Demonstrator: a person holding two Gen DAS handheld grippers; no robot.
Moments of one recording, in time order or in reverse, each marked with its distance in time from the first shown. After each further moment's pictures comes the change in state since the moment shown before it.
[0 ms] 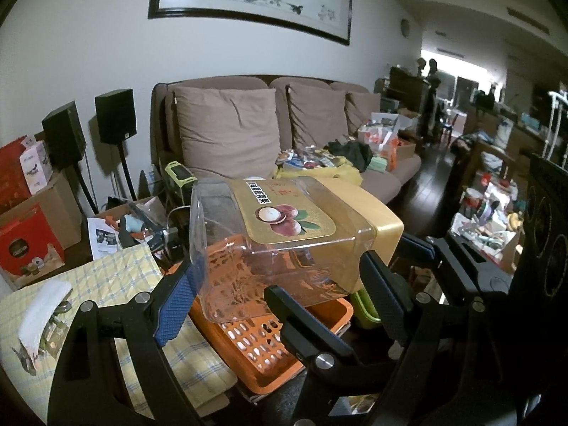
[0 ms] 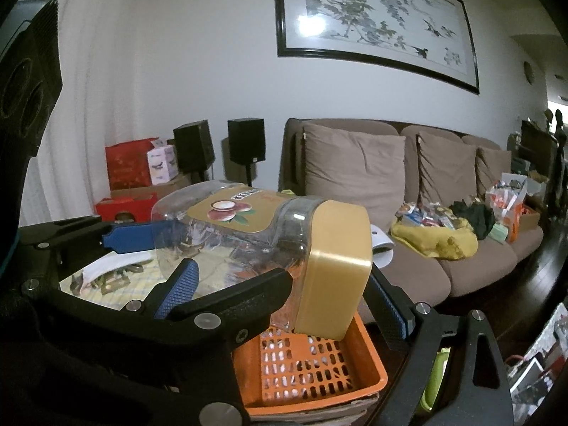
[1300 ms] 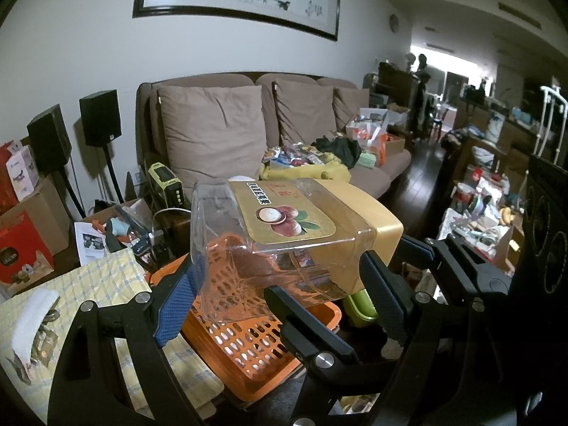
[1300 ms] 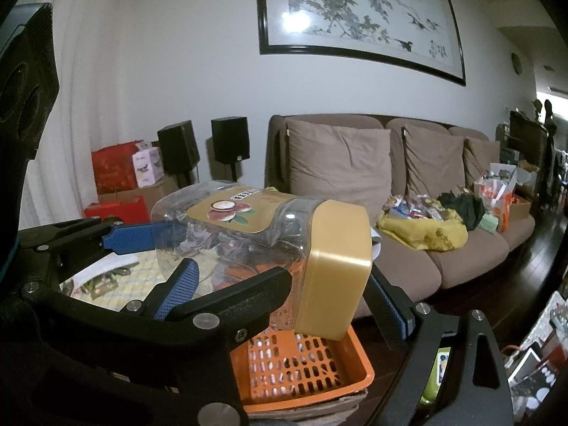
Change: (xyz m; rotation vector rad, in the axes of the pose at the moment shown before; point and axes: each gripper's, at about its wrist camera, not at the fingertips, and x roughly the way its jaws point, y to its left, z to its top) left arm 0.021 -0.014 0.007 0.021 0.016 -0.044; right arm 0.000 -0.014 -0.002 0.042 0.015 -0.053
